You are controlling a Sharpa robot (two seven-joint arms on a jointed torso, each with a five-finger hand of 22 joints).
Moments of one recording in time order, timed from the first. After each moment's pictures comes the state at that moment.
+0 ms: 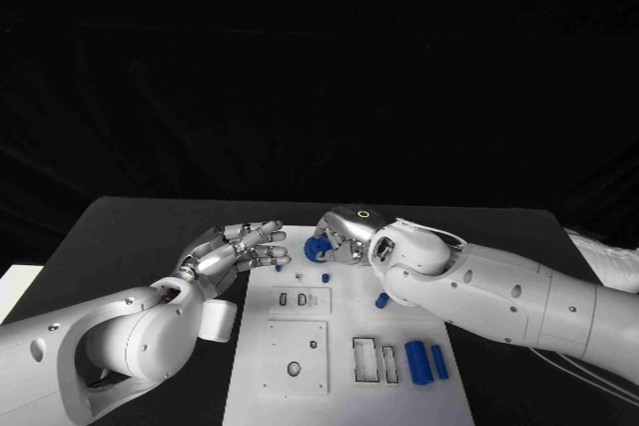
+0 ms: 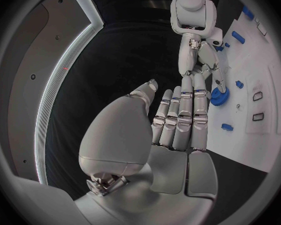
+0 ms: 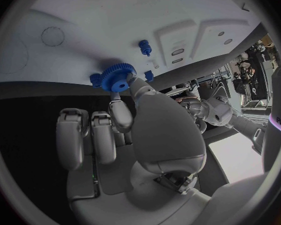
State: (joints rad) left arm 1.18 -0.99 -0.01 1.83 0.13 -0.38 0.43; left_hand 1.39 -0.06 0.23 0.14 0.17 1.00 0.22 0.07 0.07 1.07 0.16 0.07 0.07 1.19 0.10 0.19 0.21 0.17 1.05 0.19 0.39 0.15; right arm 1.20 -0.56 0.05 1.36 -1.77 -0.30 -0.18; right_hand 1.39 -0.07 0.21 0.09 0.14 1.05 0.14 0.14 0.07 1.45 0.04 1.19 1.09 1.46 -0.05 1.54 1.31 0.06 1.47 0.06 1.47 1.31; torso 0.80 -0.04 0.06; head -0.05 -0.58
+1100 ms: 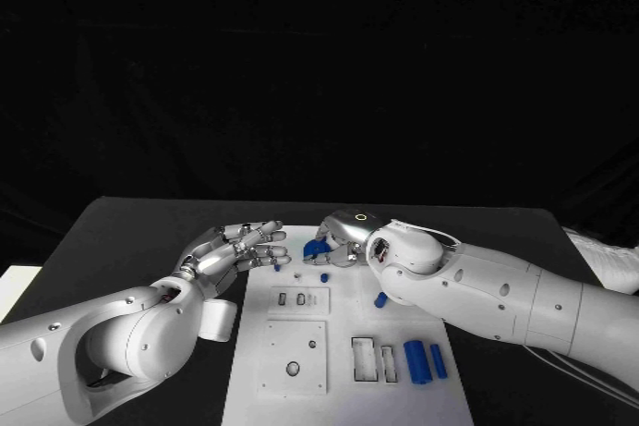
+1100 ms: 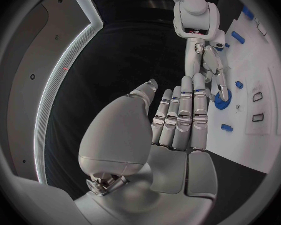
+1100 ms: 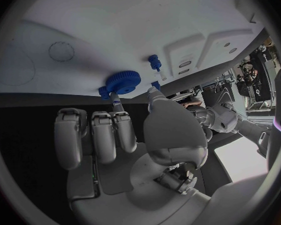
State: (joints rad) left arm 1.18 -0.99 -0.01 1.83 0.13 -0.38 0.42; left_hand 1.39 -0.06 0.23 0.14 0.17 0.99 0.22 0.07 0.07 1.07 0.16 0.07 0.07 1.19 0.10 0.19 0.21 0.17 1.05 0.19 0.39 0.15; right arm 1.19 -0.53 0.05 1.30 -1.78 -0.24 -0.20; right_hand 1.02 -0.05 0.00 0.29 0.20 0.96 0.15 0.06 0.07 1.47 0.07 1.52 1.31 1.47 -0.01 1.54 1.31 0.06 1.46 0.09 1.47 1.31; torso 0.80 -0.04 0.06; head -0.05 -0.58
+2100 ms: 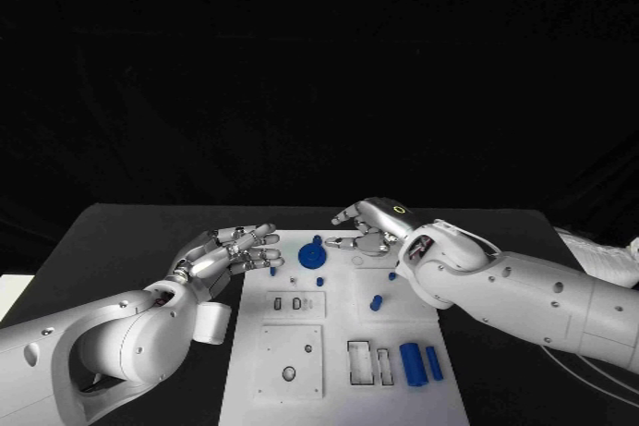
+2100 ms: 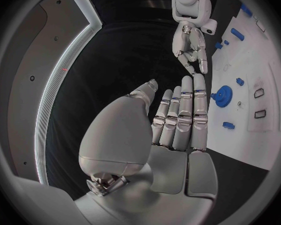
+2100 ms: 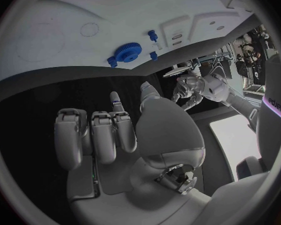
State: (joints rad) left arm 1.18 -0.99 -0.01 1.81 0.13 -0.38 0.42; left_hand 1.39 -0.06 0.23 0.13 0.17 1.00 0.22 0.07 0.07 1.07 0.16 0.07 0.07 1.19 0.10 0.18 0.21 0.17 1.04 0.20 0.39 0.15; right arm 1.19 -0.72 0.06 1.41 -1.55 -0.49 -0.02; right_hand 1.20 -0.02 -0.05 0.23 0.26 0.97 0.15 0.06 0.07 1.47 0.07 1.52 1.31 1.47 -0.01 1.54 1.31 0.06 1.46 0.09 1.48 1.31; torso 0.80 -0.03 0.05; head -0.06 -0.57
